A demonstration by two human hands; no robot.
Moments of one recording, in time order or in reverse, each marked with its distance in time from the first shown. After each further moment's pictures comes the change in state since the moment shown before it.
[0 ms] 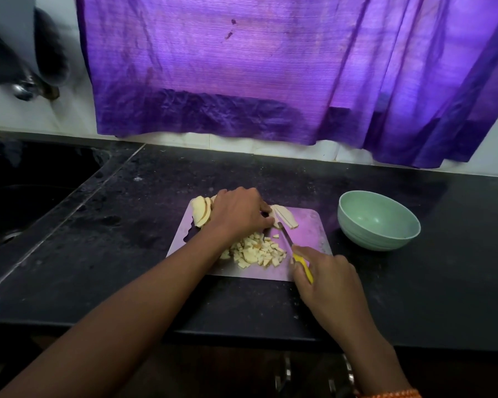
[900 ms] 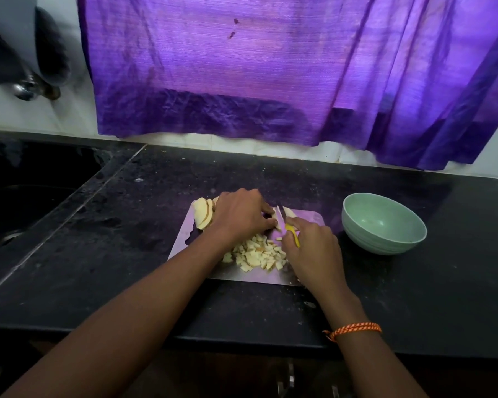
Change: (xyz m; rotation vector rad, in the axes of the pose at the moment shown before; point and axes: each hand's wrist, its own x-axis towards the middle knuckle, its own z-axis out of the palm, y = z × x) left_hand 0.002 -0.005 0.007 -0.012 0.063 0.038; right_hand 0.063 -0.015 0.023 0.023 0.096 0.085
